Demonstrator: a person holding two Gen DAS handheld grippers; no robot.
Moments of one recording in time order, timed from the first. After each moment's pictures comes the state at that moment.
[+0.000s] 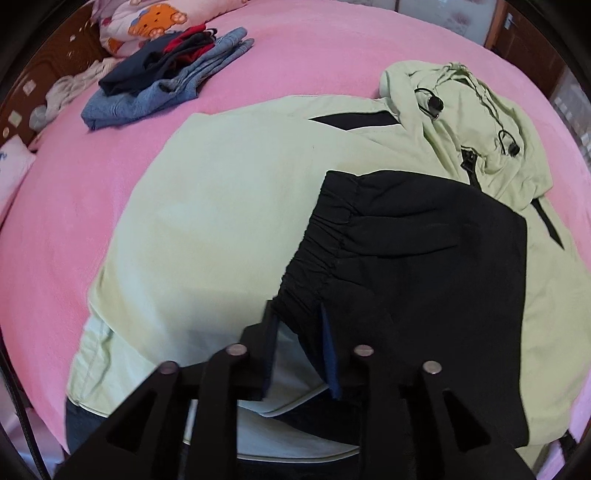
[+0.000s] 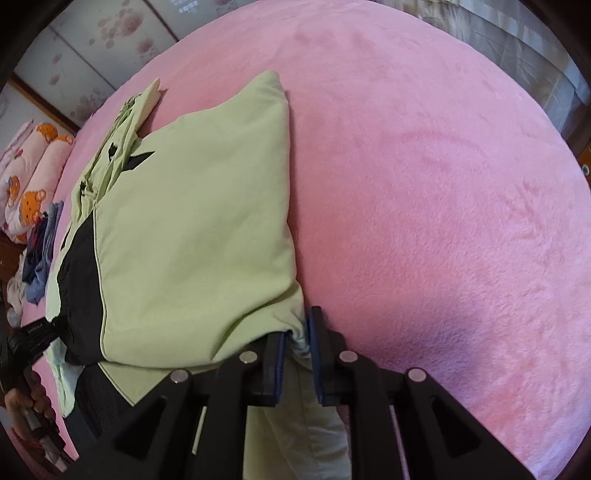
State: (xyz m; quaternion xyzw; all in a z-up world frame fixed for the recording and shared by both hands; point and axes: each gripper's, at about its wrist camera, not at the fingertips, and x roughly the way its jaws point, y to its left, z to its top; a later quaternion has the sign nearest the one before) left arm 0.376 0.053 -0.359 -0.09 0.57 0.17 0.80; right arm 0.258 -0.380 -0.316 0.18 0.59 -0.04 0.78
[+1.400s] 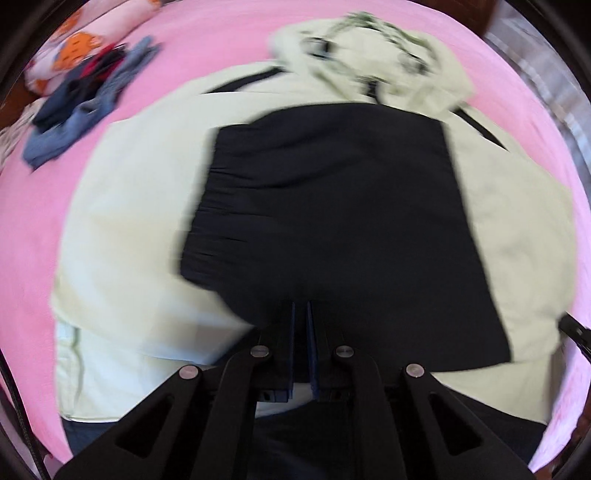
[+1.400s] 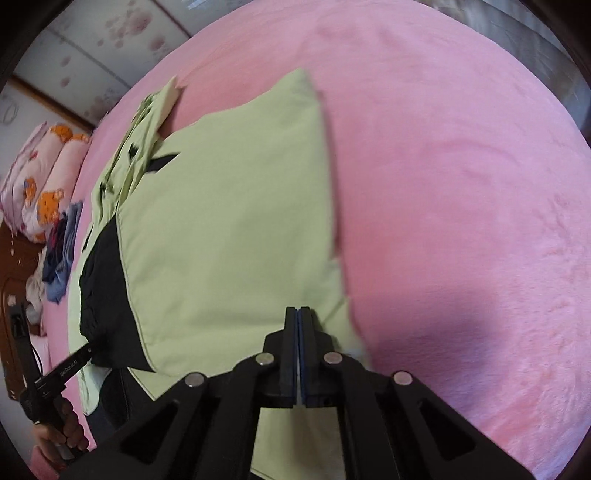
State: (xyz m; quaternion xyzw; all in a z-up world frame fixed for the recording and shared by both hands) left arm 0.351 -0.001 -0.356 -0.04 0.61 0.05 0.79; right arm 0.277 -0.376 -0.317 0.22 0.60 0.00 0.77
